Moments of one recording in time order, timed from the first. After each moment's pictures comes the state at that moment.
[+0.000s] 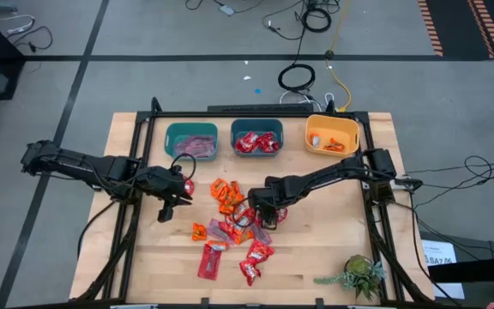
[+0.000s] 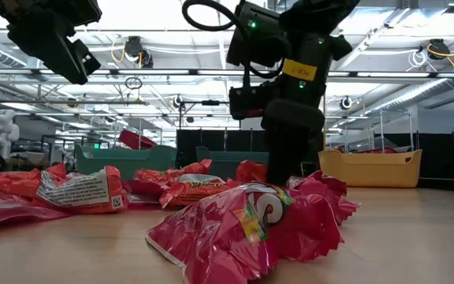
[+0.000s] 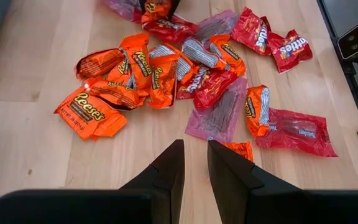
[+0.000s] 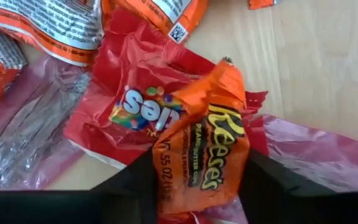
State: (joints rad) left arm -0.18 0.82 0.63 -0.61 0.05 -0.20; right arm 0.11 1.97 1.25 -0.52 0.05 0.28
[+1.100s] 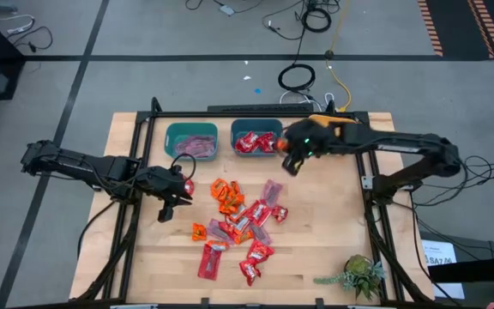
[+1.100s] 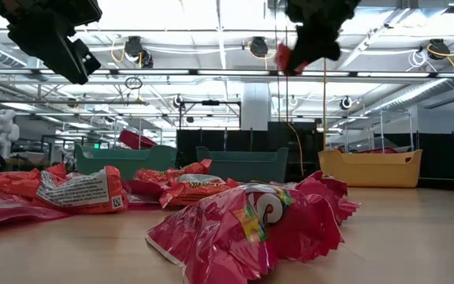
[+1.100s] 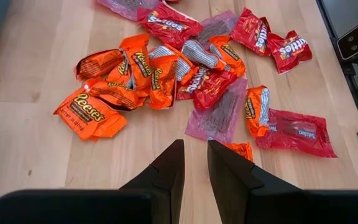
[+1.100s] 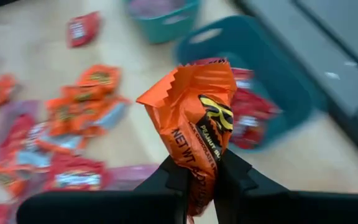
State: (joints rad) left arm -0.18 0.82 0.63 -0.61 0.05 -0.20; right arm -0.19 1.34 1.25 -0.75 0.19 0.28
